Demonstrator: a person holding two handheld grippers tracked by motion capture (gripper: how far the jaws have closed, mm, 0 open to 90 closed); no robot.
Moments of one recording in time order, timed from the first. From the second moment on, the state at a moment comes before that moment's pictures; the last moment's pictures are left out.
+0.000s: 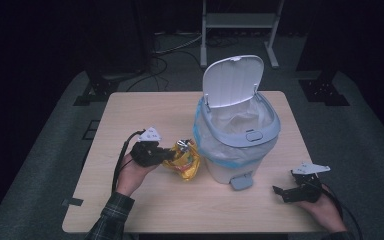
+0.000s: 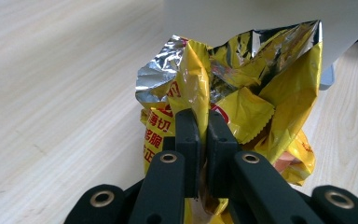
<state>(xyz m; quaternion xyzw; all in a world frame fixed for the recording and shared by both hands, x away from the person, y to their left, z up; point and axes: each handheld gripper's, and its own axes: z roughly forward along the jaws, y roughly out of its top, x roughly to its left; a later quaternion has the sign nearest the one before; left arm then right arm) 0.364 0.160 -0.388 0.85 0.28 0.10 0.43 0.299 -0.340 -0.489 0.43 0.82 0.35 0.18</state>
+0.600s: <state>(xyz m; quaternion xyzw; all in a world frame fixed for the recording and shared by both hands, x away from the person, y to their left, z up) 0.348 0.193 -0.329 0.82 0.26 0.12 0.49 0.299 -0.340 -0.489 0.43 0.82 0.35 0.18</state>
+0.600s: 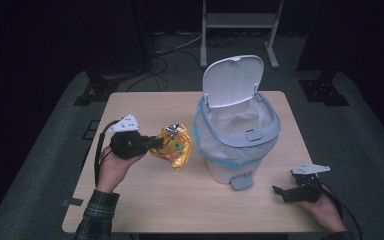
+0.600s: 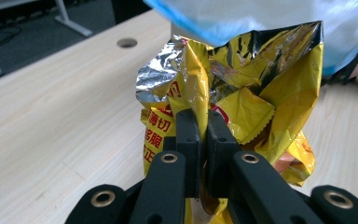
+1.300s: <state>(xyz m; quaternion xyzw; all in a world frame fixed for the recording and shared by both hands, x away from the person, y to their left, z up) 0.354 0.156 -0.238 0.80 0.15 0.12 0.57 0.299 -0.340 -0.489 0.43 0.82 0.35 0.18</state>
